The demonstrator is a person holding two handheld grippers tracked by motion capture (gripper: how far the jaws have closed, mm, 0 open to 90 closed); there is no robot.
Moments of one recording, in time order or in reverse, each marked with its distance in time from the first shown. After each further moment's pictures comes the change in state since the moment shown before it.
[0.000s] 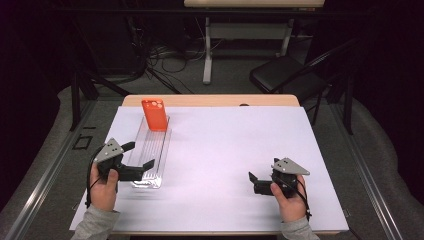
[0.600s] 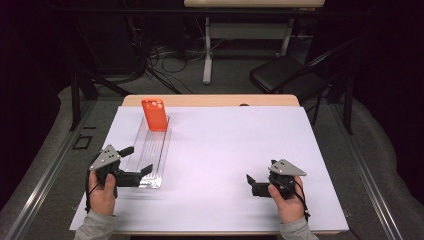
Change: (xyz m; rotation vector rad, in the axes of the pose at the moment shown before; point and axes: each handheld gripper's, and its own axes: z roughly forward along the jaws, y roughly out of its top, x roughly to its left) left arm 0.003 -0.017 -0.005 -0.039 -0.013 -0.016; right arm 0.004 -0.004 0.004 0.017 0.018 -0.024
